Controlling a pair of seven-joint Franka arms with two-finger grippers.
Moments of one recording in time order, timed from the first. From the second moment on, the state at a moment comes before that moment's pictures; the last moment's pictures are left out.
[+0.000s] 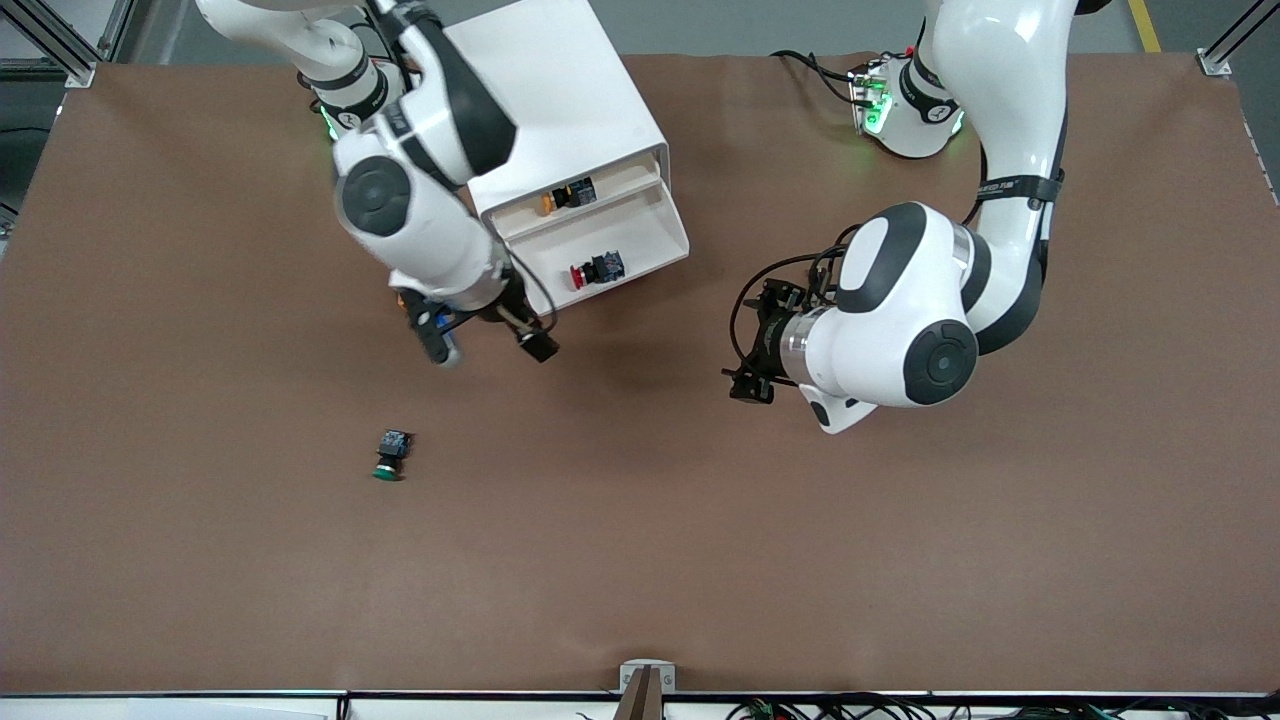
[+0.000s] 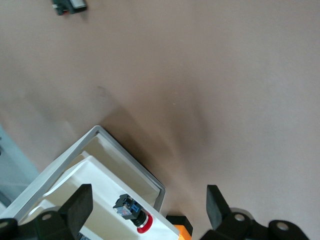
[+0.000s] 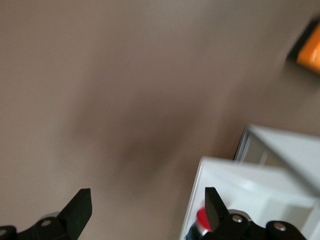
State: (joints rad) left arm -0.58 0.61 0.17 -1.24 -0.59 1.60 -1.61; right arm 0.42 0.27 0.09 -1.74 0.23 2.04 1.34
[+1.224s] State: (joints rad) left arm -0.85 0.70 0.11 -1.29 -0.31 1.76 -1.18; right arm -0.02 0.06 0.09 -1.57 0.00 1.63 0.25
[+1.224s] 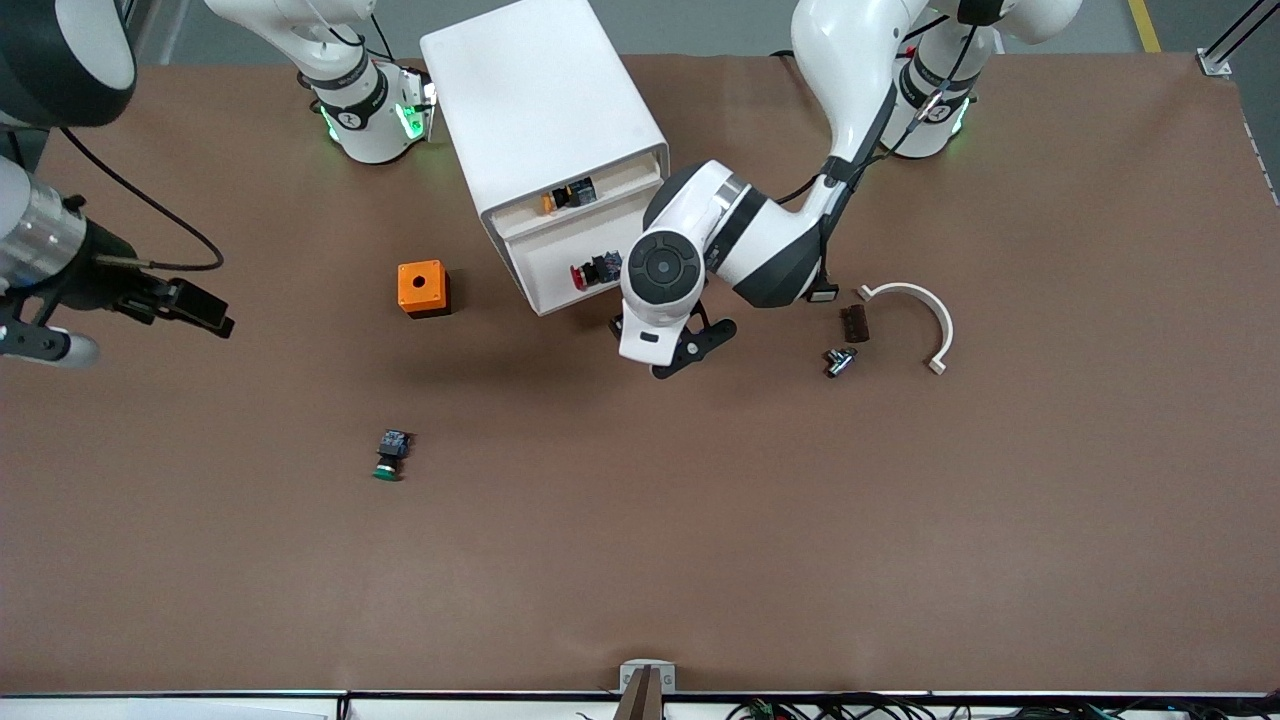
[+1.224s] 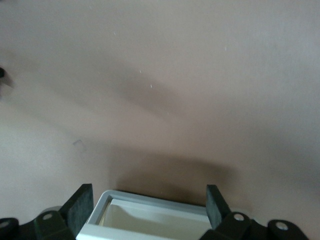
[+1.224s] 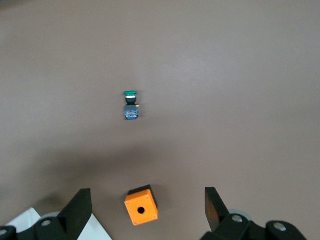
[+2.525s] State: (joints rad) left arm -0.93 0.71 -0.07 -1.37 -0.30 1.79 -1.13; right arm -0.02 0.02 0.09 -1.55 -0.02 1.59 0.16
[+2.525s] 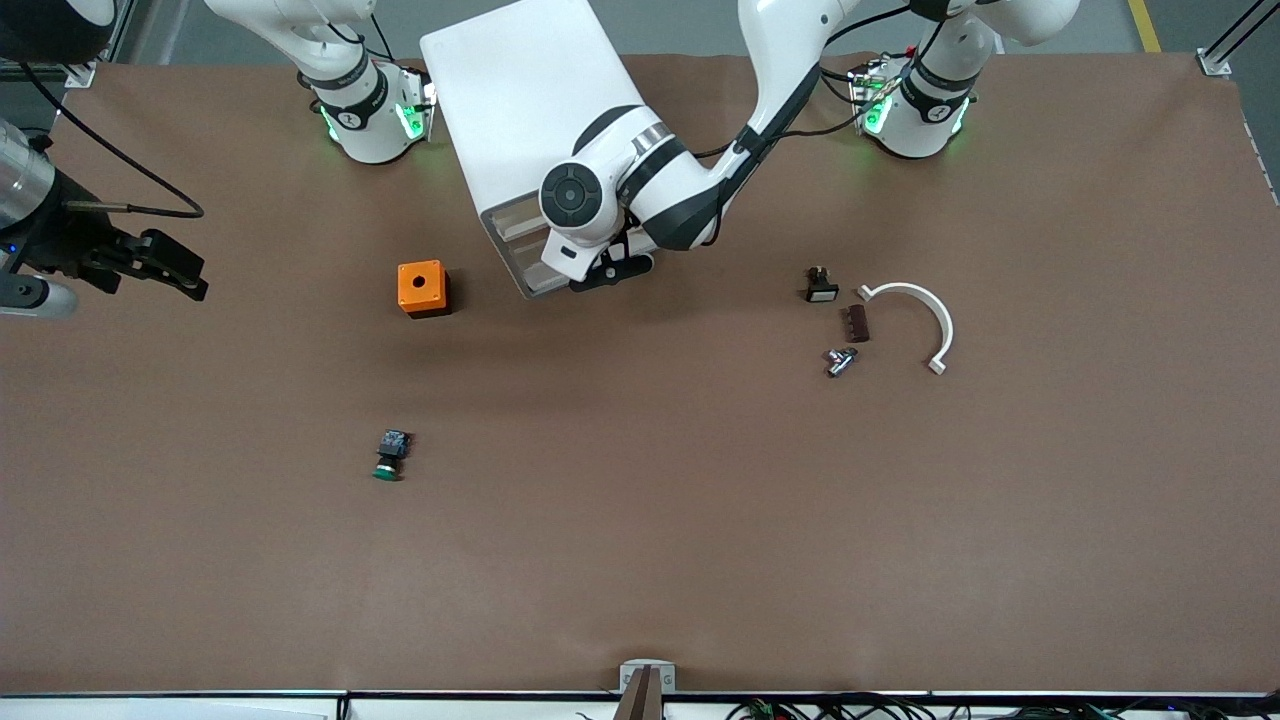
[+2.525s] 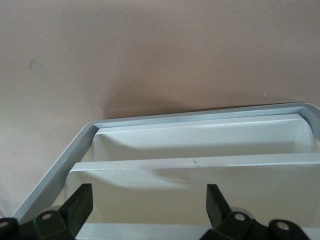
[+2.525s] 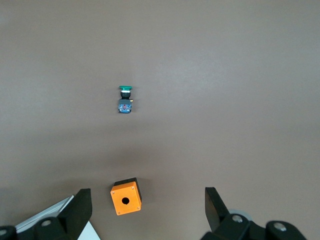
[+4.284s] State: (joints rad) left arm -0.32 0.10 0.07 -1.35 0.01 1.52 -0.68; right arm -0.02 0.02 0.08 -1.54 -0.02 1.59 0.16
